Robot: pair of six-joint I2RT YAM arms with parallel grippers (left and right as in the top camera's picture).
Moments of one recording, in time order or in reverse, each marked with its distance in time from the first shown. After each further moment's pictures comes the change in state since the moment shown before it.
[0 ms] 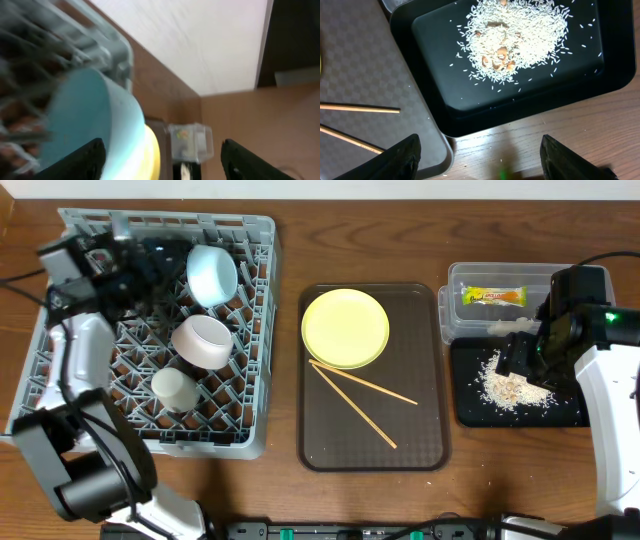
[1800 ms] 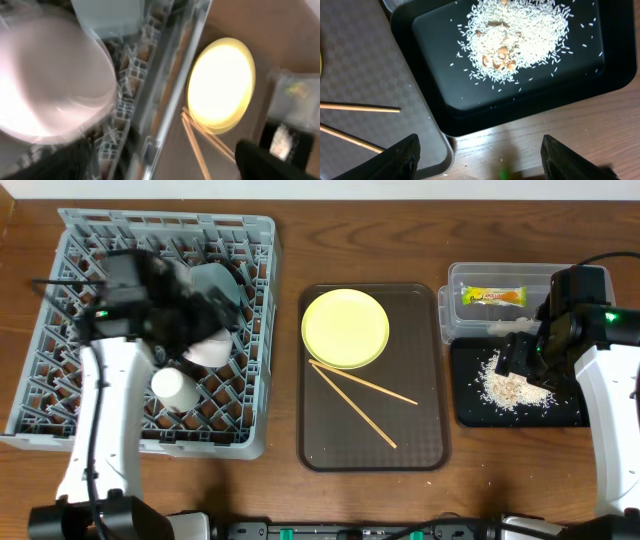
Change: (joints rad) left arm -0.312 -0.317 -0.003 -0.827 -0.703 0.211; right arm 0.000 0.000 0.000 -0.002 -0.003 0.000
